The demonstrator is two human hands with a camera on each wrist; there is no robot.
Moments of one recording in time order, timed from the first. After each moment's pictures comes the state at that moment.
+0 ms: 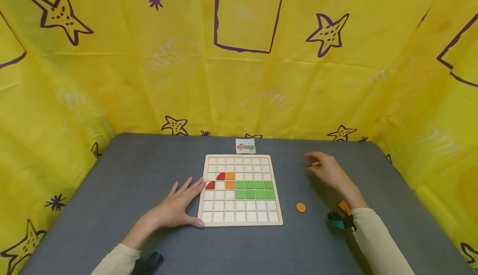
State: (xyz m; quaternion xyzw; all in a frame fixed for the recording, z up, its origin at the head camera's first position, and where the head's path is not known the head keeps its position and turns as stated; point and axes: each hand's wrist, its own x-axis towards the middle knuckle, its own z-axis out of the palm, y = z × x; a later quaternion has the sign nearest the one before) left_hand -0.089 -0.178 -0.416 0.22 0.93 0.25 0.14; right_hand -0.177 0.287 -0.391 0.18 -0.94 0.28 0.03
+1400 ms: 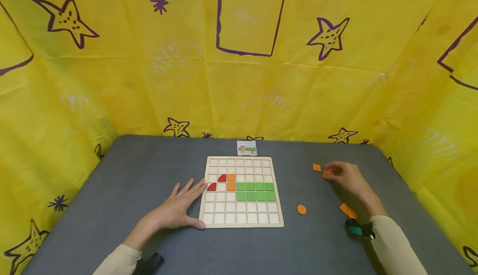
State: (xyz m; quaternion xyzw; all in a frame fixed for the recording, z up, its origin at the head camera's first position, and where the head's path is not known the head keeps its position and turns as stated) left_hand -0.087 -0.180 -0.416 0.22 0.93 0.26 0.14; right_hand -0.169 0.342 -0.403 0.14 -0.95 0.27 0.04
